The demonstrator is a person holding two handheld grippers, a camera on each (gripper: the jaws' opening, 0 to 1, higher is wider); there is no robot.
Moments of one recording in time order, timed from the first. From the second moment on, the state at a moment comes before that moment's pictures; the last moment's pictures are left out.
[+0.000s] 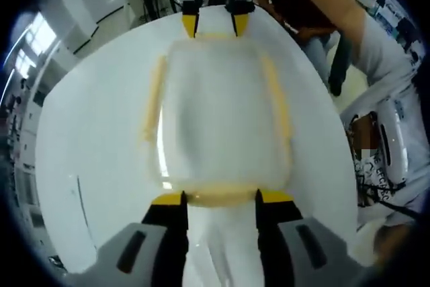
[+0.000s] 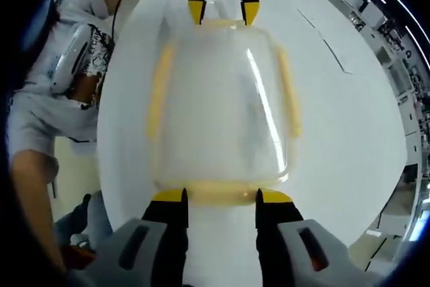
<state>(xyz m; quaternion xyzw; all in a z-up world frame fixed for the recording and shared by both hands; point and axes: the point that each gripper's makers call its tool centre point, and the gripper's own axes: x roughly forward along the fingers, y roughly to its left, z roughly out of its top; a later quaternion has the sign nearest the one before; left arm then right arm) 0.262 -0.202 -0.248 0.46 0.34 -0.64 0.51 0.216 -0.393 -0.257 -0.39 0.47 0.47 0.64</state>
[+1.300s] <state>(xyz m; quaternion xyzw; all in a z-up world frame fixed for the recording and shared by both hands) 0.258 -0.061 -0.211 0.43 0.36 -0.61 0.57 0.238 -0.250 -0.213 -0.41 0.42 0.53 0.62</state>
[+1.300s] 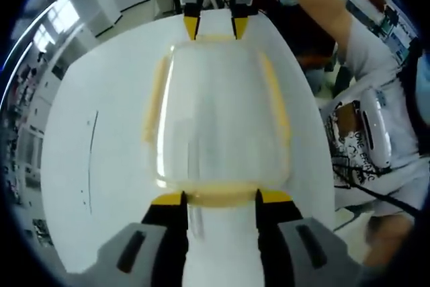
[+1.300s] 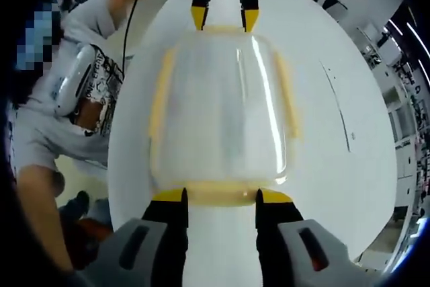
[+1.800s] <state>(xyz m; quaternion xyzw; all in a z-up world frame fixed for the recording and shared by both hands) 0.254 -0.022 -0.215 0.42 0.38 -0.60 0.57 0.240 -0.213 -0.218 -0.41 0.40 0.55 0.61</state>
